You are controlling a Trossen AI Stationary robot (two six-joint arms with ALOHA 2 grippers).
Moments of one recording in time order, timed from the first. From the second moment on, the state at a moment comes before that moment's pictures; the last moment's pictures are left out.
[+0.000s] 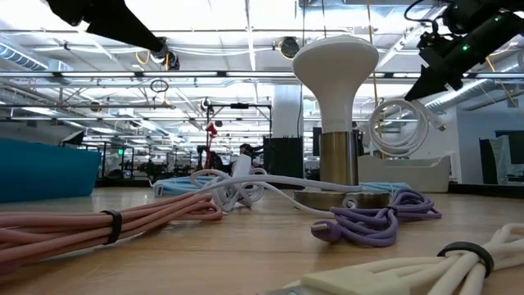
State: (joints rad) left arm -0.67 1.40 0.91 -0.57 -1.14 -0.55; right arm -1.22 0.62 0.65 -0.54 -0.36 -0.24
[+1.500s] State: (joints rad) left arm -0.66 1.40 0.91 -0.64 -1.17 -0.58; right arm -0.76 0.68 1.08 -1.32 -0.53 -0.56
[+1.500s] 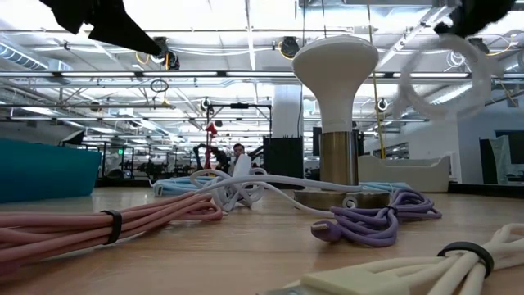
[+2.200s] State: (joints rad) left arm -0.64 1.40 0.90 -0.66 -1.14 -0.61; right arm -0.69 0.93 1.01 -1.02 -0.08 -0.64
